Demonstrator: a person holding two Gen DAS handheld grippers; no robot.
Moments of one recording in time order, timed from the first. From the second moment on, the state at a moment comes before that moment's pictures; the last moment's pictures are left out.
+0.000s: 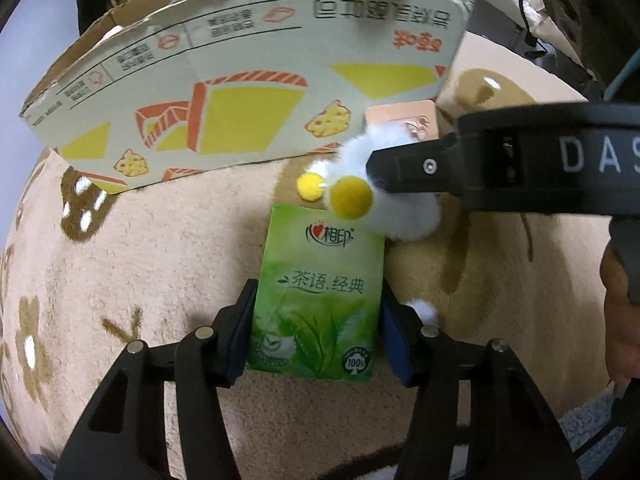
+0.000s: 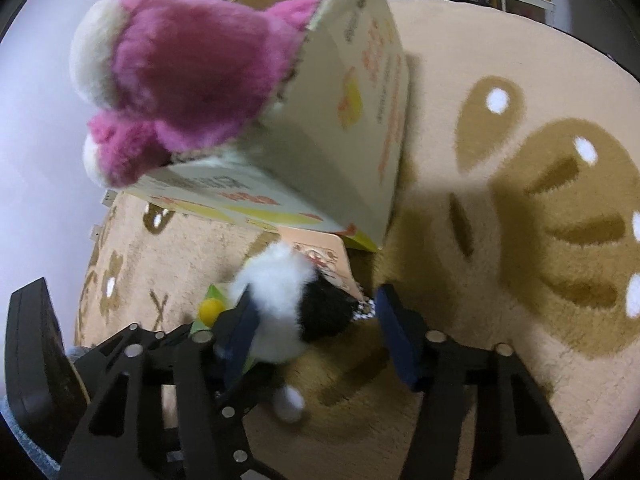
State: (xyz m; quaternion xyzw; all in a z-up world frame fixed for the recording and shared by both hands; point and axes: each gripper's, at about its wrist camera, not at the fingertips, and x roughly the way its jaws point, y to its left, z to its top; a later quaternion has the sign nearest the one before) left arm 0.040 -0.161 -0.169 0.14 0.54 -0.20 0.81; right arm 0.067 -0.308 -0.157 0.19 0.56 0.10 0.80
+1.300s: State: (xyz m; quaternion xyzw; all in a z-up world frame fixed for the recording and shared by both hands) left arm 0.053 -0.087 -0.136 0.14 0.51 -0.13 0.84; right arm 0.064 -0.277 -0.167 0.17 0.55 0.12 0.81
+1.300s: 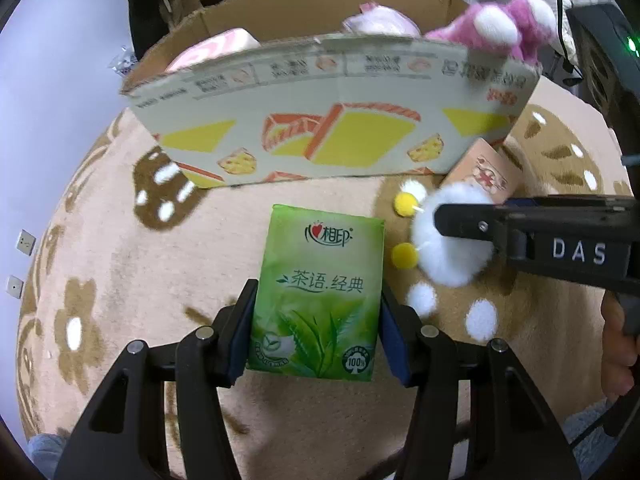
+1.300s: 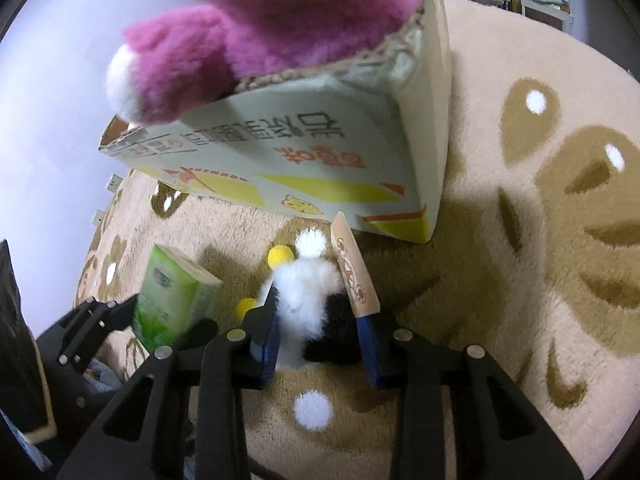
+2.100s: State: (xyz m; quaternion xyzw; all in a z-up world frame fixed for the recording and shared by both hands) left arm 0.048 -0.077 -0.096 0.11 0.47 -0.10 0.87; right arm 0.046 -0.291 -0.140 0.16 0.53 0.09 0.83
